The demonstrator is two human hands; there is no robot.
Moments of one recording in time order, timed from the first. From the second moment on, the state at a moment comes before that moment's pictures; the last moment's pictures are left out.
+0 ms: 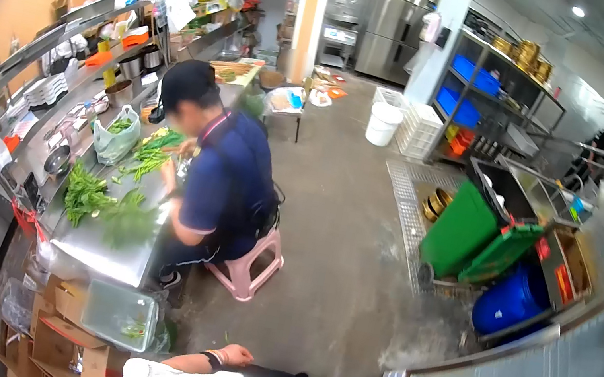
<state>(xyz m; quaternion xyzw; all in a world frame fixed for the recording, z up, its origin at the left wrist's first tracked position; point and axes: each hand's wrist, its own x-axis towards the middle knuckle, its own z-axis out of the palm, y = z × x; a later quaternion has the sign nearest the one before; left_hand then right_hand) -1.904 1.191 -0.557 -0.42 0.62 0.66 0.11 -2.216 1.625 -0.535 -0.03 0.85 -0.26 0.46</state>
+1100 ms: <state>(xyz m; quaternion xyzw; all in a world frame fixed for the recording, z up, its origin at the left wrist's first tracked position) -2.324 0.619 -0.673 -0.67 0.53 0.52 0.03 -2.964 0.643 -0.619 -0.61 0.70 0.04 0.38</state>
